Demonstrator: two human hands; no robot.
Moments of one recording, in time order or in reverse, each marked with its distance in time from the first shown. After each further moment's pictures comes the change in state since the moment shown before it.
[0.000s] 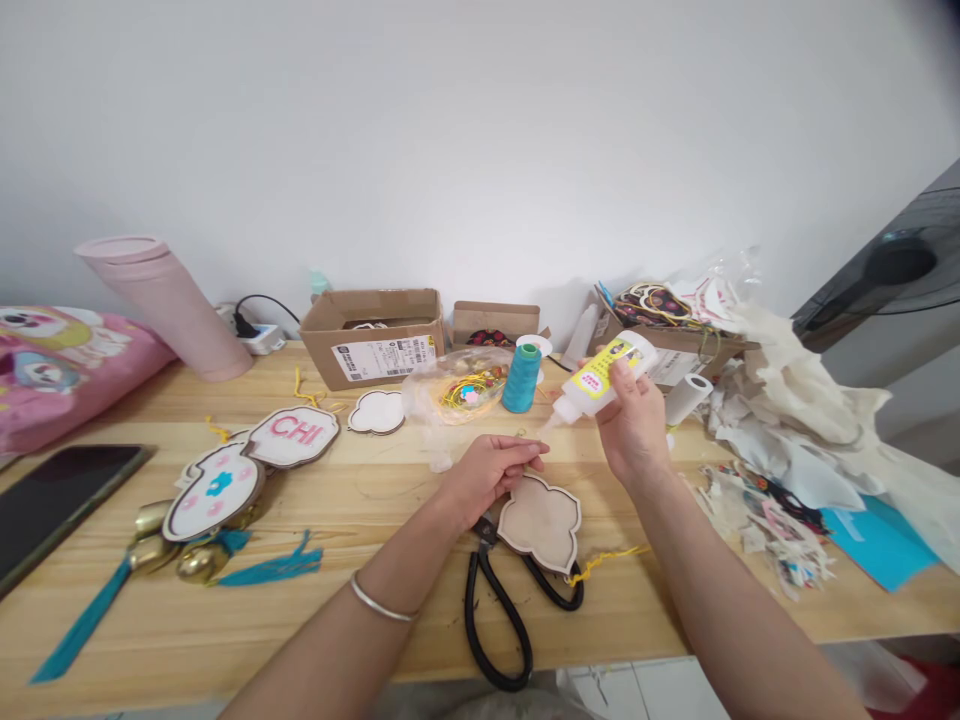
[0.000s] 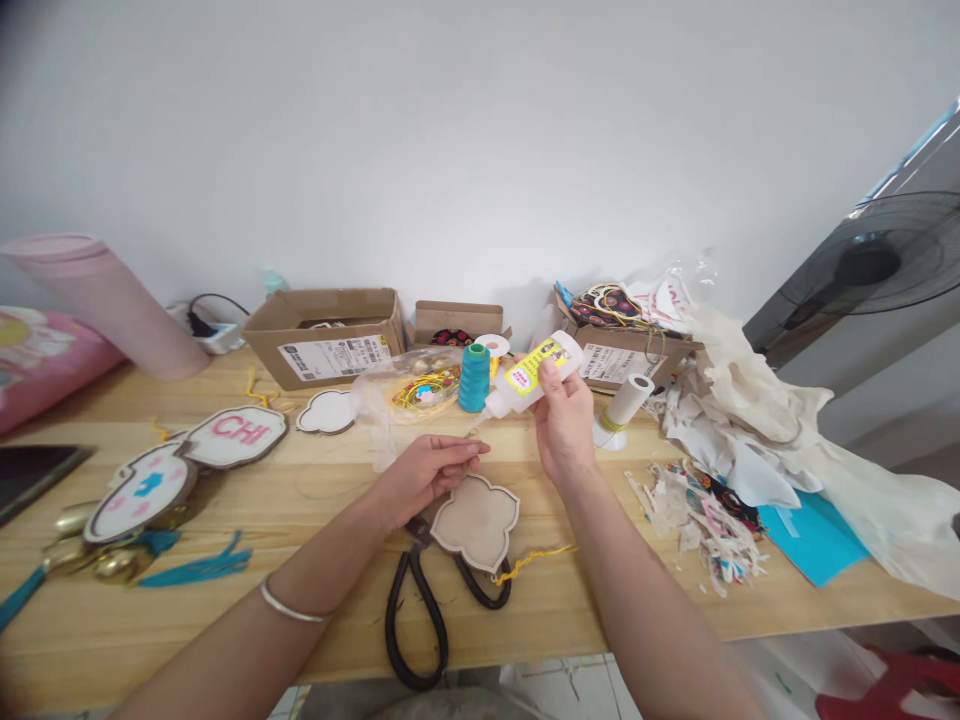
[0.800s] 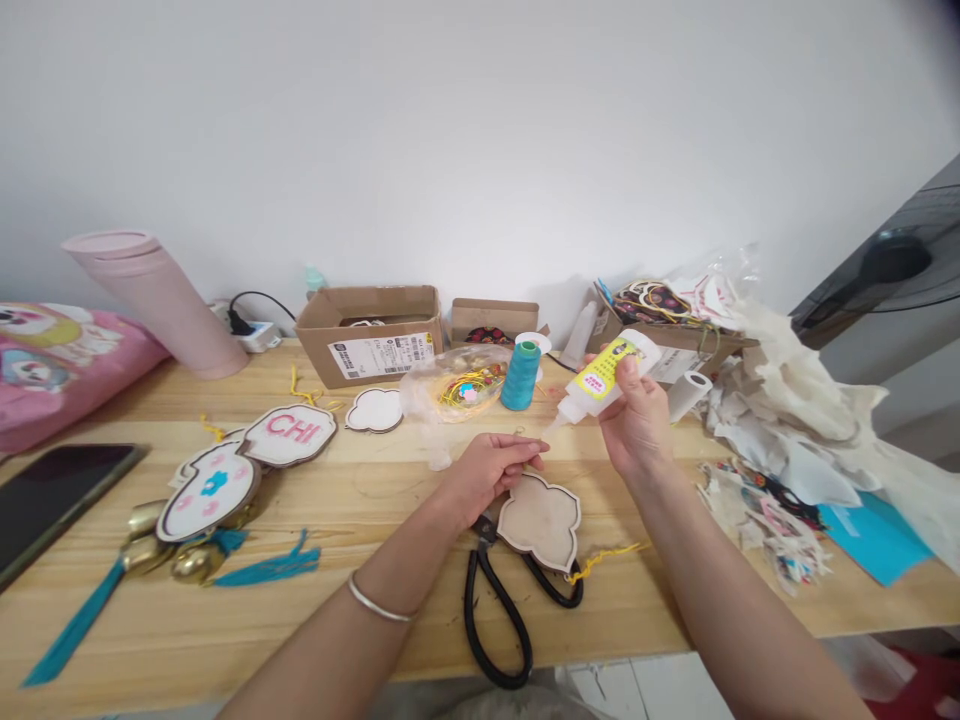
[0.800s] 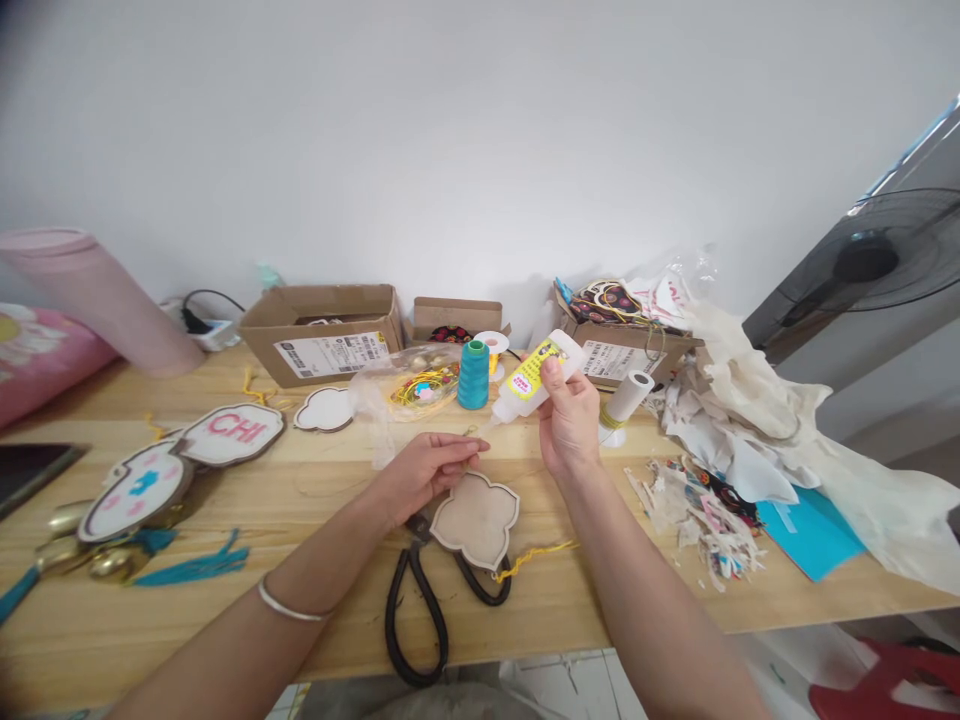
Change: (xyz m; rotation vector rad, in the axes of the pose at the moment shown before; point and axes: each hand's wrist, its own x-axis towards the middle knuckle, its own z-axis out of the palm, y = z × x) left_hand 0.001 0.000 -0.001 0.014 -0.017 0.002; right_hand 0.002 0.000 0.000 0.213 0.084 0.015
